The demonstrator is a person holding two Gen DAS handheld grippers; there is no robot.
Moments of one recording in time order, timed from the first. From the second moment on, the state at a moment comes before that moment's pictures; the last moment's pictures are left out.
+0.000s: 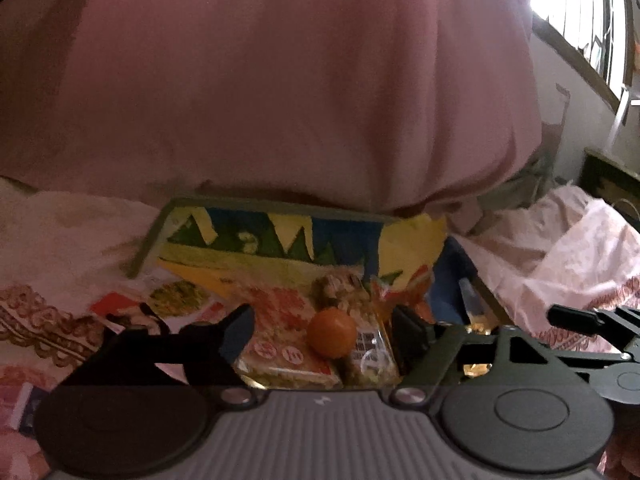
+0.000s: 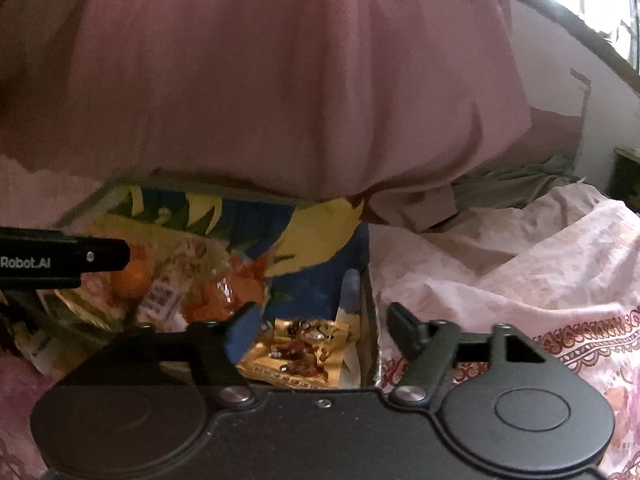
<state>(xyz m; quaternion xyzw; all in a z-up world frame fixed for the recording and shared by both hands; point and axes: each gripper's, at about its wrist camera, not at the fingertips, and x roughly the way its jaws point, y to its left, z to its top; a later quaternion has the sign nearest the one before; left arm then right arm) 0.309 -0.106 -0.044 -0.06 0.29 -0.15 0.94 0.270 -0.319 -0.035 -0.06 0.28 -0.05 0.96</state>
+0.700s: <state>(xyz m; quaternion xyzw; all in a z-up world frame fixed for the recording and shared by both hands) 0.202 -0.050 0.036 -0.03 0.23 -0.05 0.97 0.162 -0.329 0.043 0.05 0.21 -0.02 0.98</state>
